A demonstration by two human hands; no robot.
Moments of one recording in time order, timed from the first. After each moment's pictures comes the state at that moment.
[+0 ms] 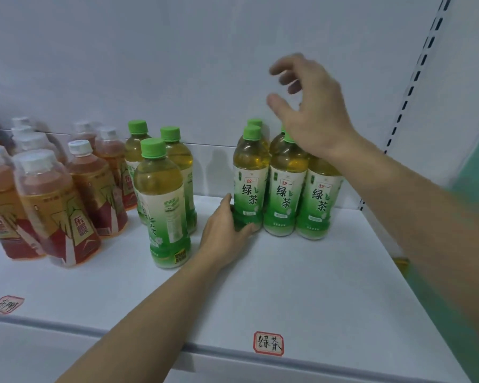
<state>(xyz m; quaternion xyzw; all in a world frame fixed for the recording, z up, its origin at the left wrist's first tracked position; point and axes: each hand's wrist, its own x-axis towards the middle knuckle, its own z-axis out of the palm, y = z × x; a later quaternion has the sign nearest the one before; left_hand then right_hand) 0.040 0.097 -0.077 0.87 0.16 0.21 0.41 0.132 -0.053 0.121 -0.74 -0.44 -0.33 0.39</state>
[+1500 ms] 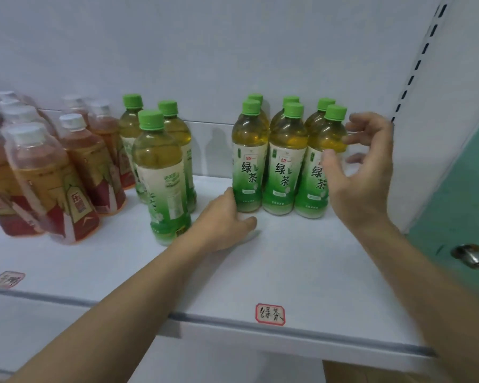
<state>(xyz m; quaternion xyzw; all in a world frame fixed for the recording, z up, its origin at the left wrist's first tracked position) 0.008 0.095 -0.055 0.93 0.14 0.08 0.32 0.090 -0.114 0.004 -0.67 -0.31 -0.34 0.58</state>
